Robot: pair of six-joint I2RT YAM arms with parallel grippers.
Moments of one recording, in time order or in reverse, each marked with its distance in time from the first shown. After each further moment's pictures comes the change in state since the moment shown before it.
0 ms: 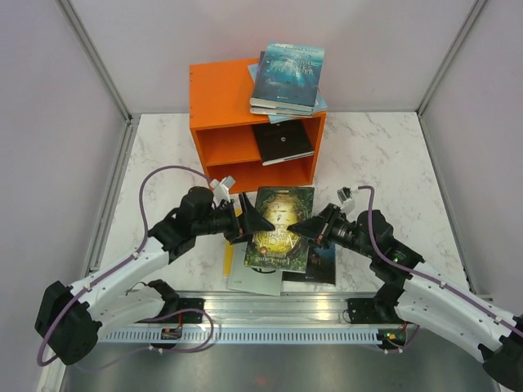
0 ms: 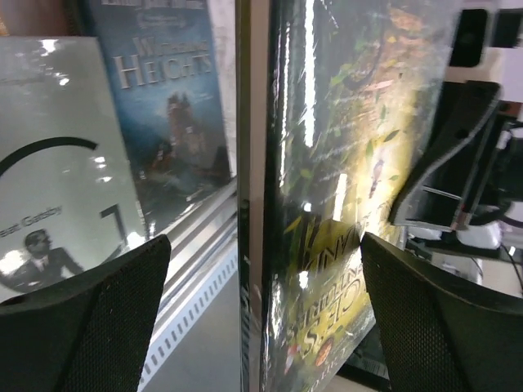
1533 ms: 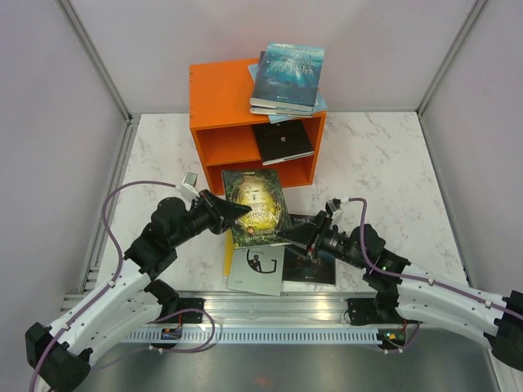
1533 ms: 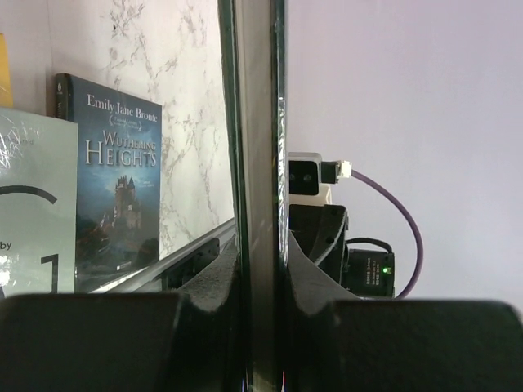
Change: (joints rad) left arm 0.056 -0.283 -0.068 0.077 -0.250 -0.307; right arm 0.187 0.042 -0.142 0.357 0.114 0.214
